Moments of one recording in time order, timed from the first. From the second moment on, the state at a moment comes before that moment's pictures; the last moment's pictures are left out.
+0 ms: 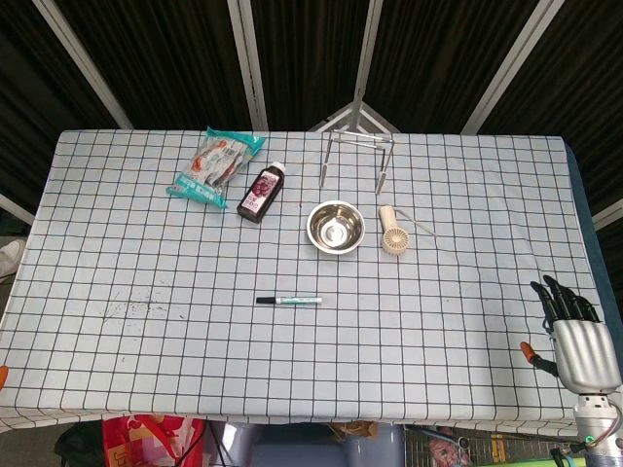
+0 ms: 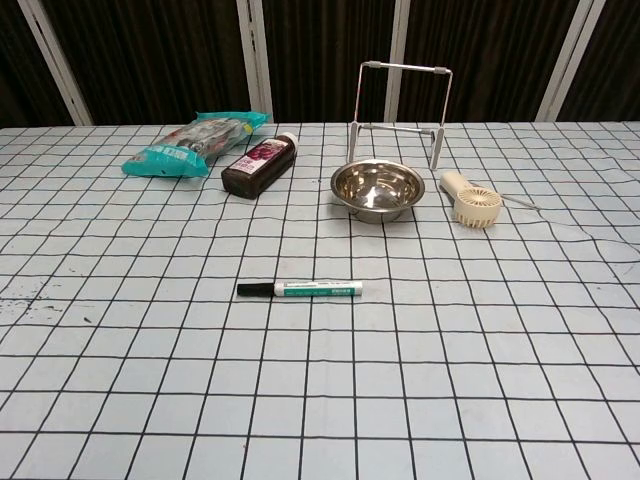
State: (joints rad) left arm 0.15 -1.01 0.00 -1.73 1.64 1.77 0.11; right arm 0.08 -1.07 0.08 -1.77 -1.44 1.47 -0.21
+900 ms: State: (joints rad) left arm 0.15 -1.00 0.00 -1.75 1.64 1.77 0.11; right arm 0.09 -1.09 0.09 -1.79 -1.42 1.46 -0.22
